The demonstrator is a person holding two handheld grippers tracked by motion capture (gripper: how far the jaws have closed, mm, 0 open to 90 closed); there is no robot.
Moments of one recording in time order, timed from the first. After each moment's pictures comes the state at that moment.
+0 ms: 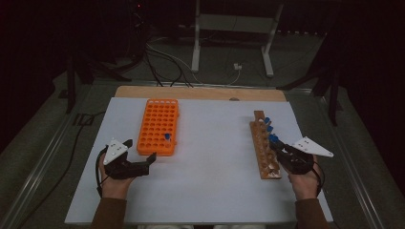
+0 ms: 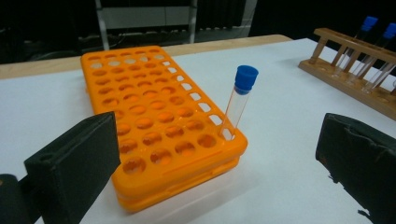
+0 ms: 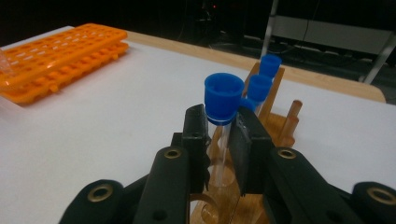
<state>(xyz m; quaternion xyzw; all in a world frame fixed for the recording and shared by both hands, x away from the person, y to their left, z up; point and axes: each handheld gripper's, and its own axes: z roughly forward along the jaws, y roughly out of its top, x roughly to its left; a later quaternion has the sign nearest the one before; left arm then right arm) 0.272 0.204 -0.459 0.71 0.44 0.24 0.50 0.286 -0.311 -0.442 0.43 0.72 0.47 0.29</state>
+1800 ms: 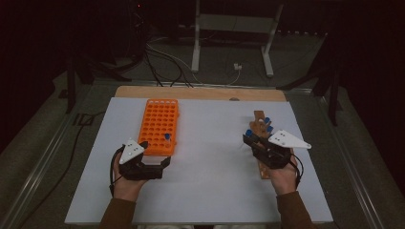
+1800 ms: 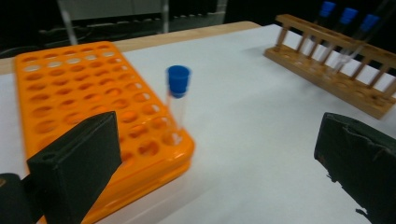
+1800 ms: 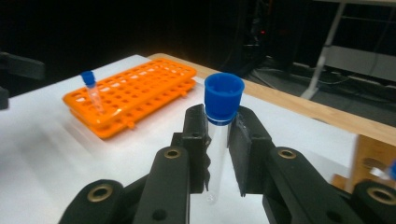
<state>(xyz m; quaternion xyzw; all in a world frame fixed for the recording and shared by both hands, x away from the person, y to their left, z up) 0.272 0.162 -0.452 0.74 0.40 0.20 0.50 0.292 -0.238 -0.414 0.36 0.73 0.53 0.24</state>
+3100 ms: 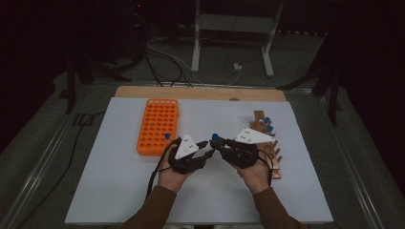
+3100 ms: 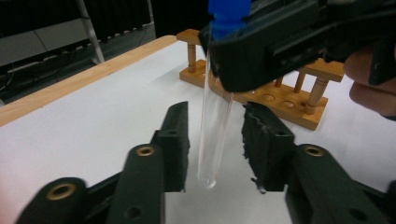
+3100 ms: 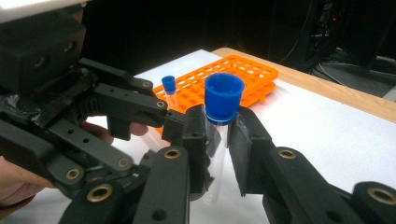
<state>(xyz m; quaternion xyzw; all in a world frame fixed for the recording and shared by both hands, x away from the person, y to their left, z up) 0.296 0.046 -0.445 0.79 0.26 0.18 0.52 0.301 -0.163 -0.418 0.30 0.77 0.55 0.15</state>
